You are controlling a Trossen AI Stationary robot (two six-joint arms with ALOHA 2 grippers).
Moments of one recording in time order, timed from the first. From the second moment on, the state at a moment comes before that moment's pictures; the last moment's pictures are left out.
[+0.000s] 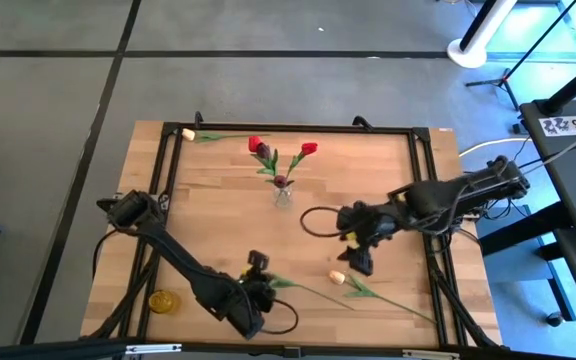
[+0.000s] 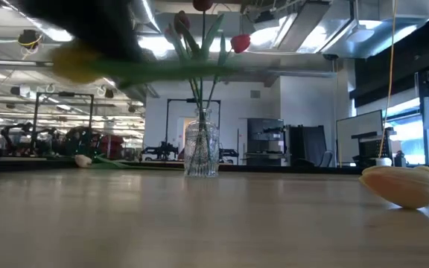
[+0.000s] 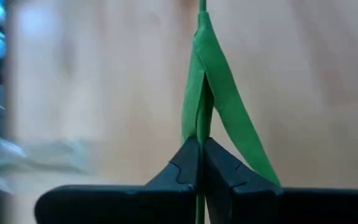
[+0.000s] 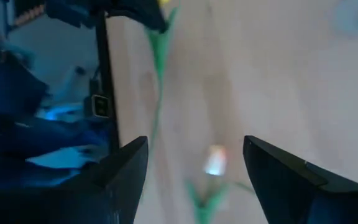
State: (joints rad) left arm -0.67 1.97 1.50 -0.83 -0.70 -0.21; right arm 0.36 1.45 1.50 -0.98 -0.06 0.65
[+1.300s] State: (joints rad) left arm -0.67 1.96 1.57 -0.81 -1.00 0.15; right arm 0.40 1.73 1.31 -0.33 0.07 0.68
